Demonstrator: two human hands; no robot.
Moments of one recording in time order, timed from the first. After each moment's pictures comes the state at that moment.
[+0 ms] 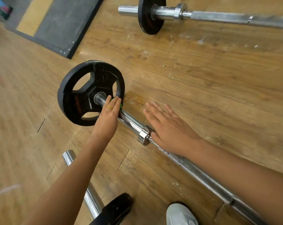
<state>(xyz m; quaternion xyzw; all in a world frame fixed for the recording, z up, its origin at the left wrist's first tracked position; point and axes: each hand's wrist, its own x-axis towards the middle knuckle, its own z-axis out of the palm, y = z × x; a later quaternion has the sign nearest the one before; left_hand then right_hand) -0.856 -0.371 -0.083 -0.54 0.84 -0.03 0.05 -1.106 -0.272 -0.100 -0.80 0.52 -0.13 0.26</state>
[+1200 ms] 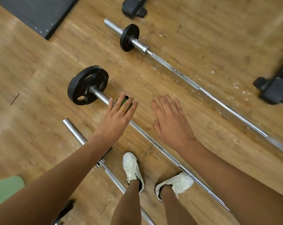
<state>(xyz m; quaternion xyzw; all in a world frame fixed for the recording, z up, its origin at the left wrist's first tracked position) -1.061 -0.257 0.290 -0.41 0.91 0.03 0.08 -1.277 -0.206 0.303 -0.74 0.64 0.00 0.21</state>
